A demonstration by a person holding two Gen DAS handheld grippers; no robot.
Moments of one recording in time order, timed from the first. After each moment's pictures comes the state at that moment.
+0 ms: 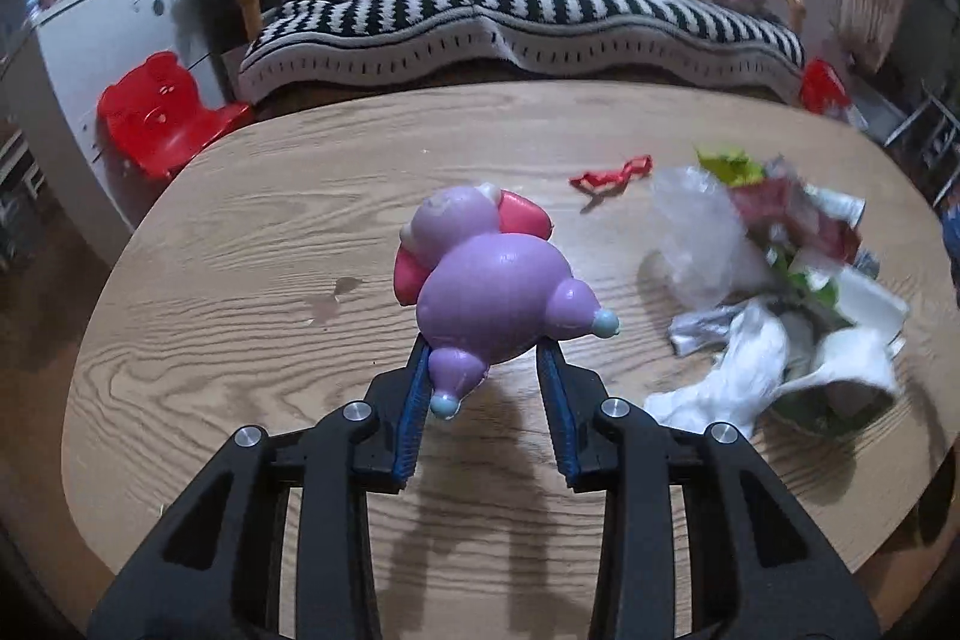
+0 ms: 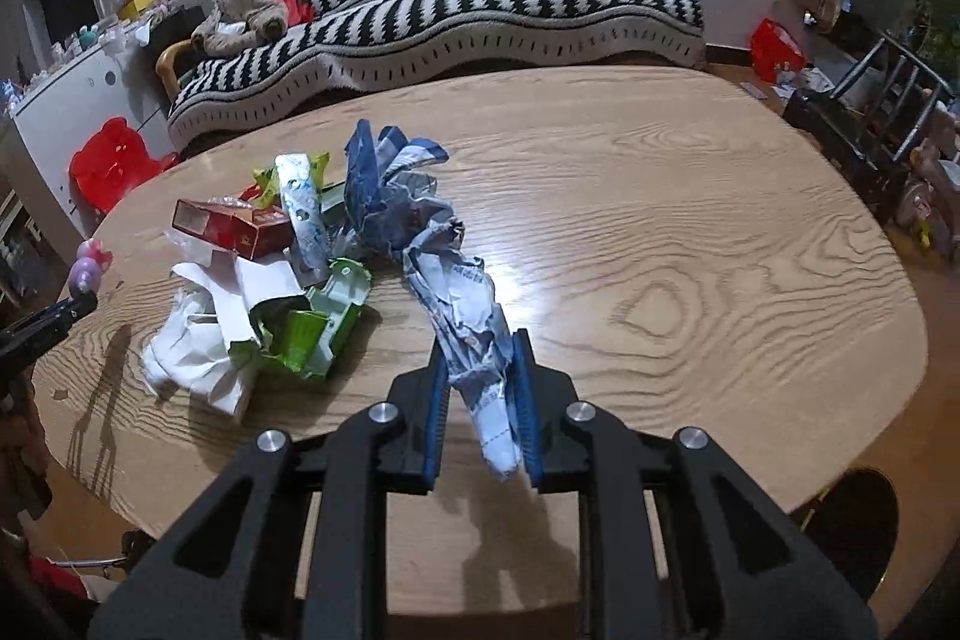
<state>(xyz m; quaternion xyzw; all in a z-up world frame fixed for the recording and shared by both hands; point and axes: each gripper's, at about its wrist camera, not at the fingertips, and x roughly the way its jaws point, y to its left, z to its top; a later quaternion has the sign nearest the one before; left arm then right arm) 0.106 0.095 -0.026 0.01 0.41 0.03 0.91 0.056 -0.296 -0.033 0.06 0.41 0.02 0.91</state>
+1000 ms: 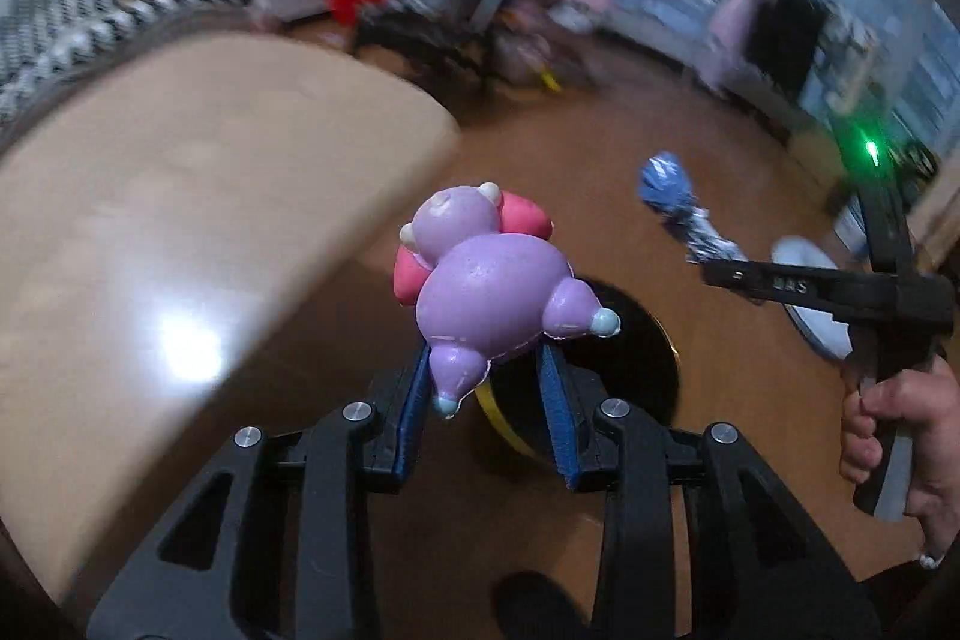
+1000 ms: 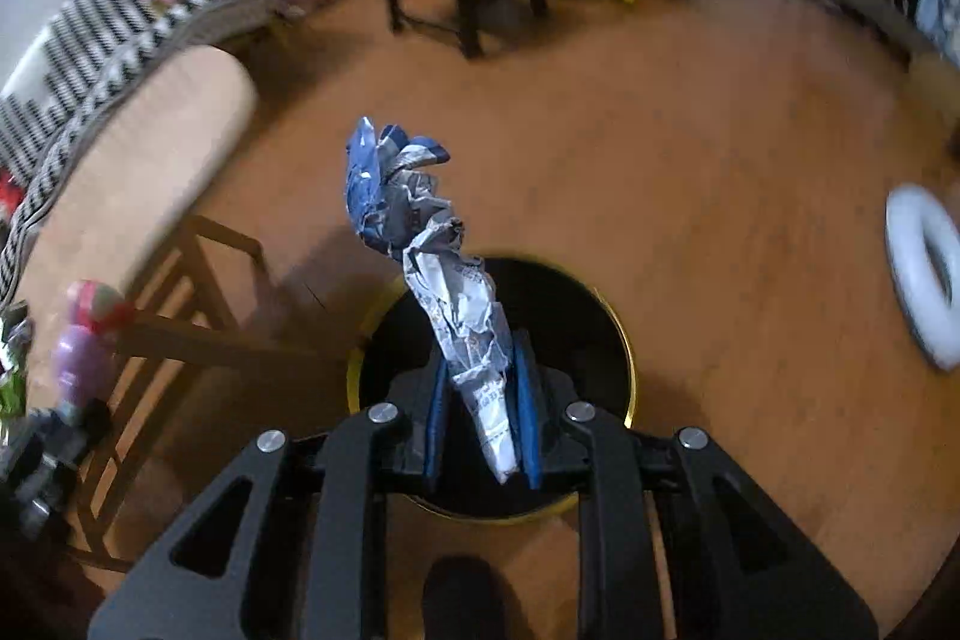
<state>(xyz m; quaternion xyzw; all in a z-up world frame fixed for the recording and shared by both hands) -0.056 -0.465 -0.100 0.12 0.41 -0.46 0.78 -0.200 -0.686 -0.131 0.27 0.46 -0.29 0.79</state>
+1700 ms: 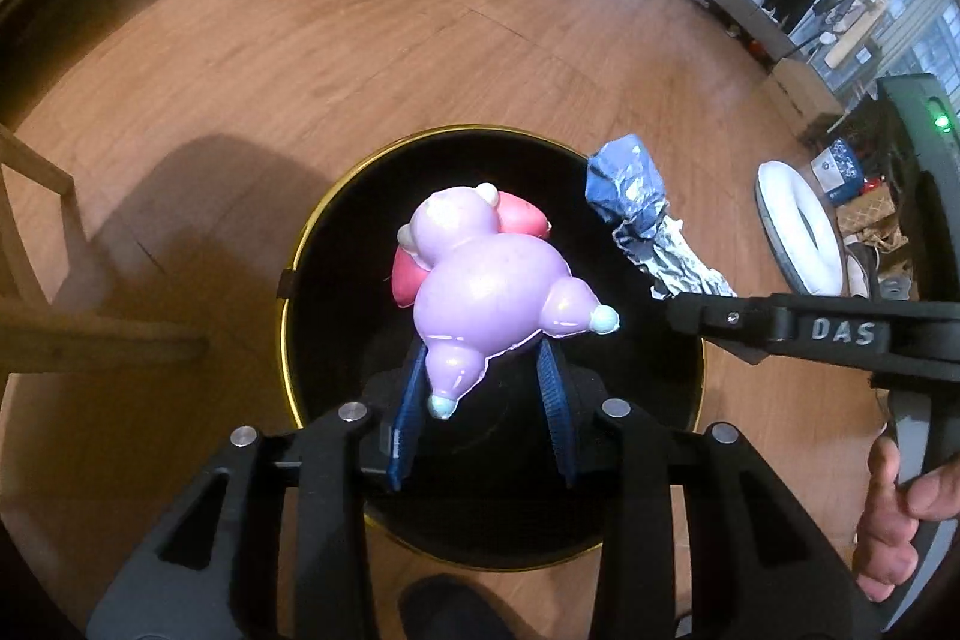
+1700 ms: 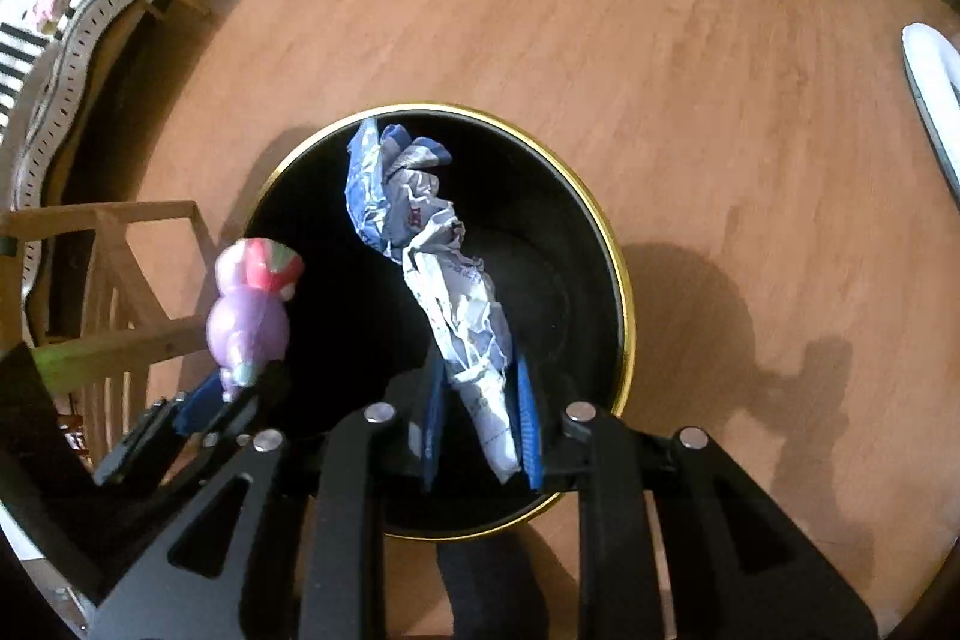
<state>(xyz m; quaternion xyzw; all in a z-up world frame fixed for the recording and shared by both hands) -0.037 -0.602 -0.259 0.13 0.53 -0.48 0.68 -0.194 -0.746 -0.257 0.40 0.53 -0.28 0.69</state>
